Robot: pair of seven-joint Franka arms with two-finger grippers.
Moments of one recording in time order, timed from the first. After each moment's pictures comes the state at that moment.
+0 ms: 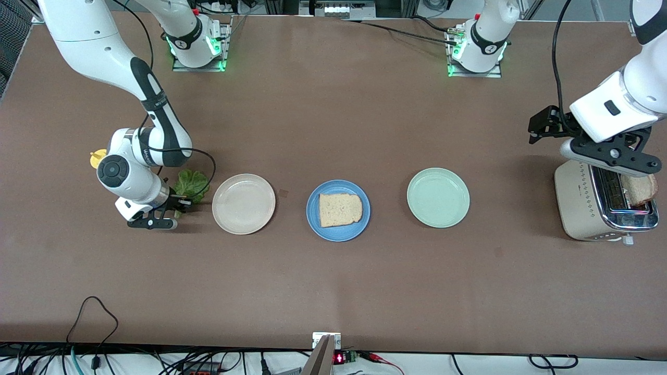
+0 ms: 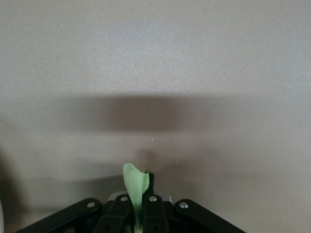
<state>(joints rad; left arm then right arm) -0.13 0.21 -0.02 -1.29 0.02 1.44 0.09 0.17 0.57 -0.09 -1.96 0.02 2.53 0.07</state>
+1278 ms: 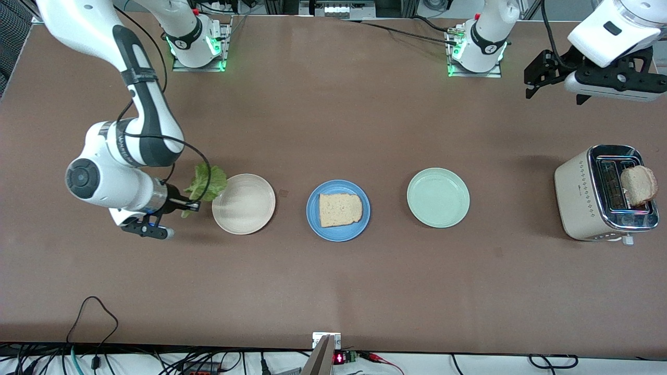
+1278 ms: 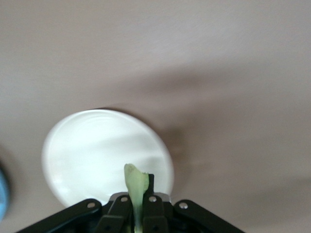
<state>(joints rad) -0.13 -0.07 -0.07 -1.57 0.02 1.46 -0.05 0.28 0.50 -0.09 -1.66 0.25 2.08 0.38</state>
